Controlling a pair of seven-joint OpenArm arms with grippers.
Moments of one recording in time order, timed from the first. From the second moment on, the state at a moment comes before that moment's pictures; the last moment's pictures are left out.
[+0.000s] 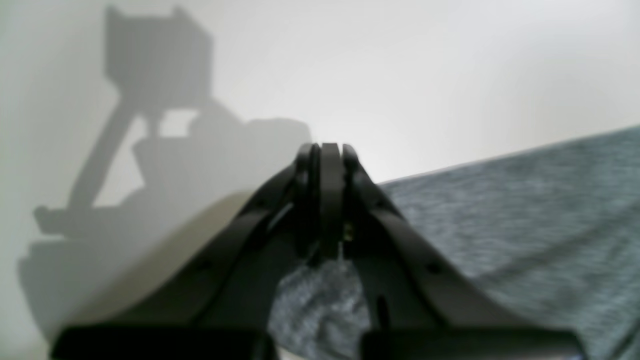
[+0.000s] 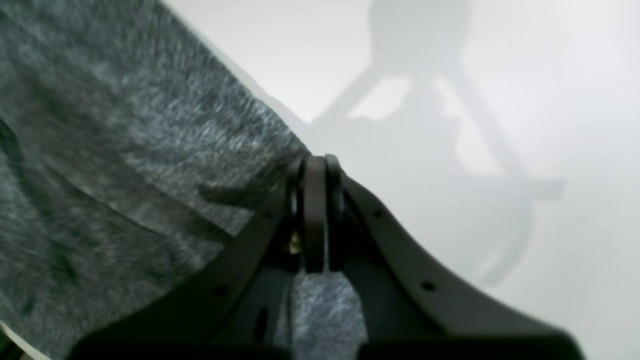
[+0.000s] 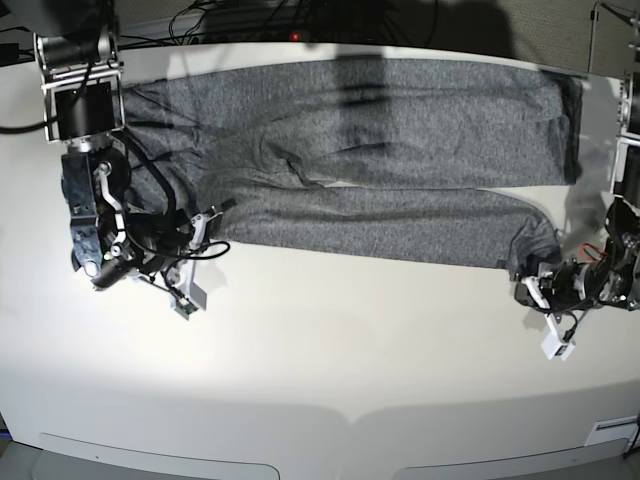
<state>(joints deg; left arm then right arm) -33.7 -28.1 19.9 41.8 -38.8 -29.8 41.2 15.8 21.9 -6.9 78.5 23.7 32.5 -67.3</state>
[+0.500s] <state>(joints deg) -22.0 -31.2 12.6 61.7 -43.3 -29.8 54.6 13.1 23.7 -0.7 93.0 30.7 32.5 -76.5</state>
